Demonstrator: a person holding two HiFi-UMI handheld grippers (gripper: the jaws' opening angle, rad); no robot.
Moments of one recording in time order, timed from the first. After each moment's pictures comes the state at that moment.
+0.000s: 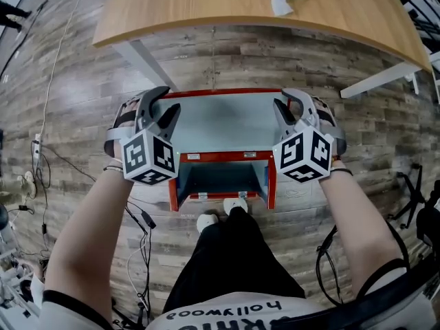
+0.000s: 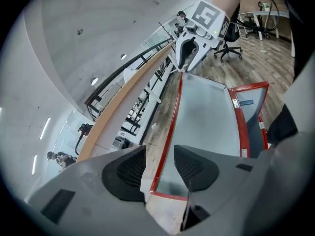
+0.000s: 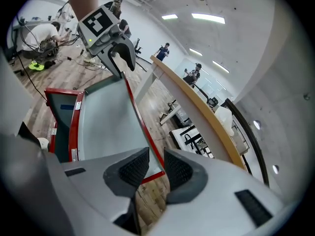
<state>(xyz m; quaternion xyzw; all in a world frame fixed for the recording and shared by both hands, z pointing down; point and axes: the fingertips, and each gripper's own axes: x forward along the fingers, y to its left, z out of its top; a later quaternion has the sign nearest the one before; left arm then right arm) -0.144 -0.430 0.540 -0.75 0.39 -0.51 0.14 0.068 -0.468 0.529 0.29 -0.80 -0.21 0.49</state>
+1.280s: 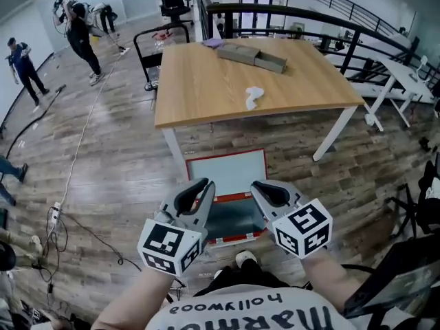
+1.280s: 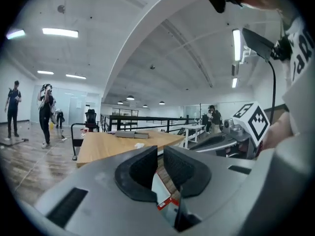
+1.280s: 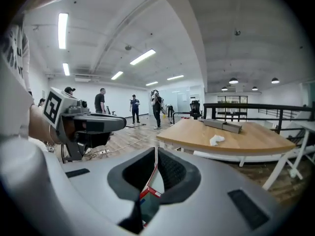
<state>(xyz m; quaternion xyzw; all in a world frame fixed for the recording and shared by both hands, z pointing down) -0.089 -0.191 0.221 -0.88 0.47 -0.05 -0.06 0.002 -0.201 0.253 0.36 -0.91 0.07 0.17</state>
